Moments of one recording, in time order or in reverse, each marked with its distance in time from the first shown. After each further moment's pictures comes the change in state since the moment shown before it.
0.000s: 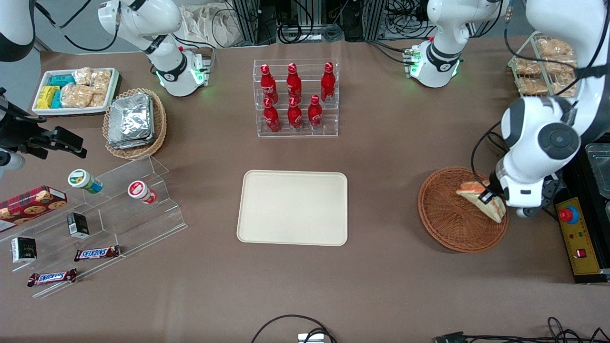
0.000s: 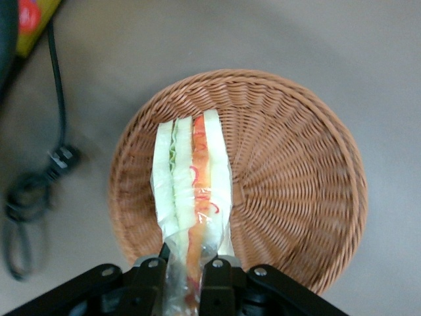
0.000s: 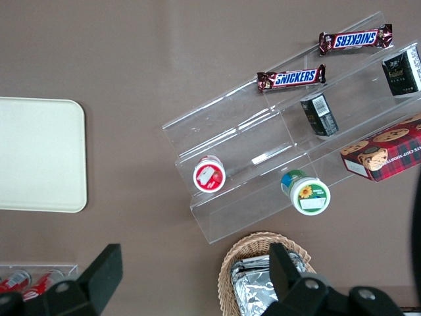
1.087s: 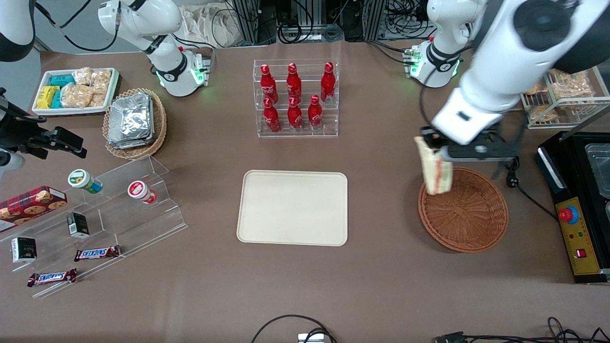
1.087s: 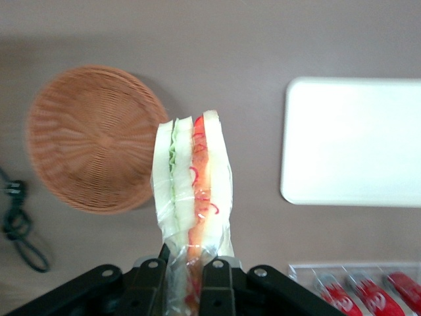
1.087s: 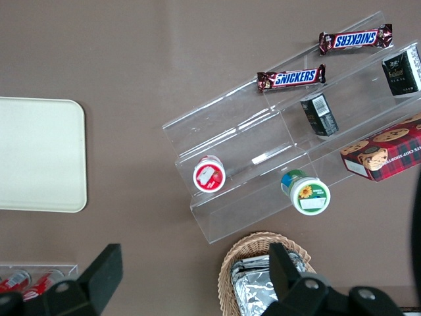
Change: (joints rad) arm -0.034 -0.004 -0.397 0.457 -0.108 -0.481 0.226
